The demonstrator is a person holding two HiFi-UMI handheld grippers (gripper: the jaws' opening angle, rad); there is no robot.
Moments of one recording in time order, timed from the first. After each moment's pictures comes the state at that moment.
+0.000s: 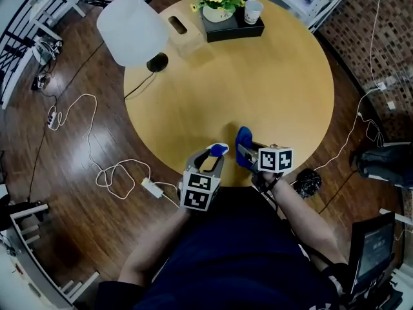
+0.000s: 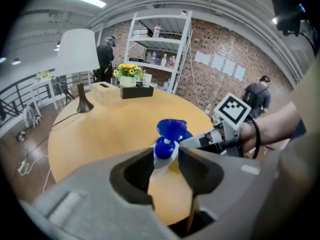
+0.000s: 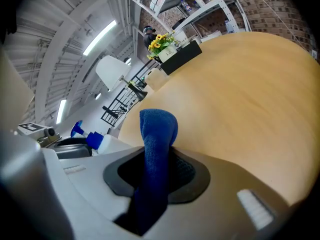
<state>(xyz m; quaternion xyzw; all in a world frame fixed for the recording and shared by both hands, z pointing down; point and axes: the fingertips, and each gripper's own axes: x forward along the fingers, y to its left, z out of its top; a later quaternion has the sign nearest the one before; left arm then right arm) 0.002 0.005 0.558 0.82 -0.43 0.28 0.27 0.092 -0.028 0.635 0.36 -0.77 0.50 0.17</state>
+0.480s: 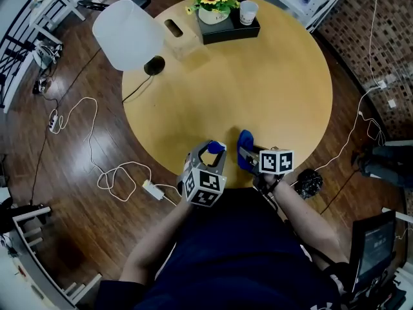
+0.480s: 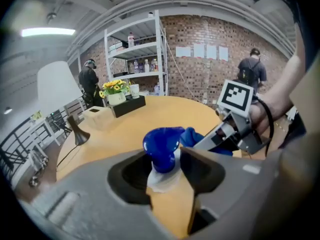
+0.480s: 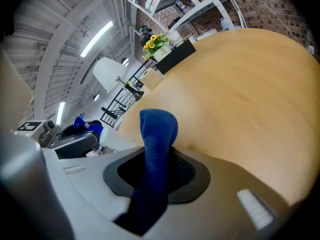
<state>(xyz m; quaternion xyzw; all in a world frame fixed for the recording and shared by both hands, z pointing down) 0.025 -0.021 0.560 0.84 -0.40 0.33 0.12 0.106 -0.021 0.644 0.35 -0.76 0.52 0.16</state>
